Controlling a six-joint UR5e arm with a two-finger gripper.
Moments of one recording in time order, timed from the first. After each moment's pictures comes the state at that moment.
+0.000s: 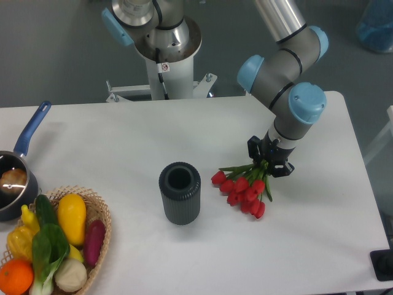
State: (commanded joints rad) arm 2.76 -2.00 -1.76 -1.01 1.41 1.50
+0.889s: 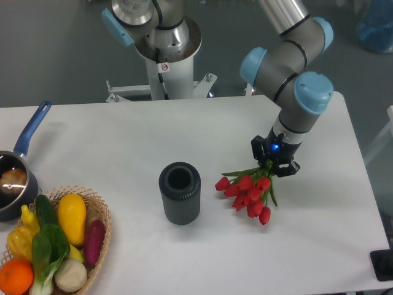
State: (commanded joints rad) arm 2.76 -1.92 -1.71 -1.02 1.34 1.50
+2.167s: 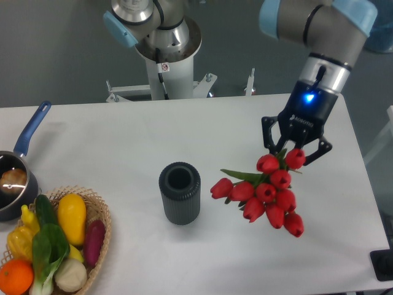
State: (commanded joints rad) arm 2.85 -1.83 -1.55 -1.02 0.58 1.26
